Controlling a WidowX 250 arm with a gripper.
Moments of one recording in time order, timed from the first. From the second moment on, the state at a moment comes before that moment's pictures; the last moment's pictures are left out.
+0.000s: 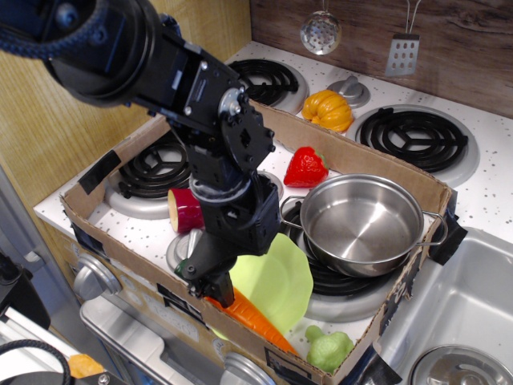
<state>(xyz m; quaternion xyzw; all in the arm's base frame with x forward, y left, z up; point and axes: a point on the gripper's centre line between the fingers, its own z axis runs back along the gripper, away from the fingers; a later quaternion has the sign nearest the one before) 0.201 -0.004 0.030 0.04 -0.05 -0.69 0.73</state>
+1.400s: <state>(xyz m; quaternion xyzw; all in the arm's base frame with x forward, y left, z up) 0.197 -0.008 0.012 0.07 -0.05 -0.64 0.76</state>
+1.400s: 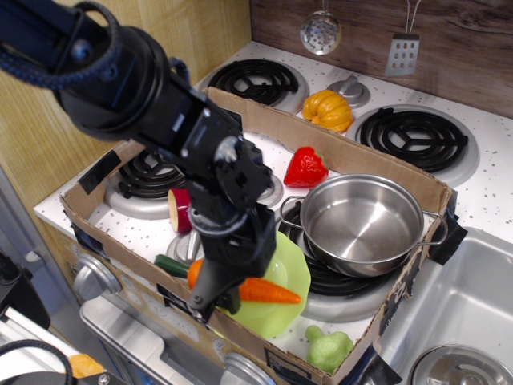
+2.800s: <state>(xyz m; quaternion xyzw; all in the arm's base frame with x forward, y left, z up) 0.280 0.099 0.076 0.18 -0.07 -0.65 0.73</state>
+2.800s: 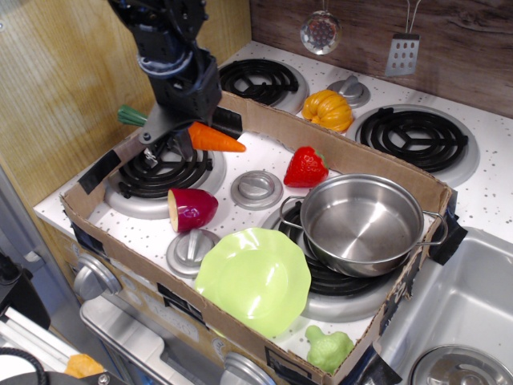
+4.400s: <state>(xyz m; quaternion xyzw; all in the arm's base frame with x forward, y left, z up) 0.308 0.123 0.040 0.20 -0.12 -0.53 0.81</state>
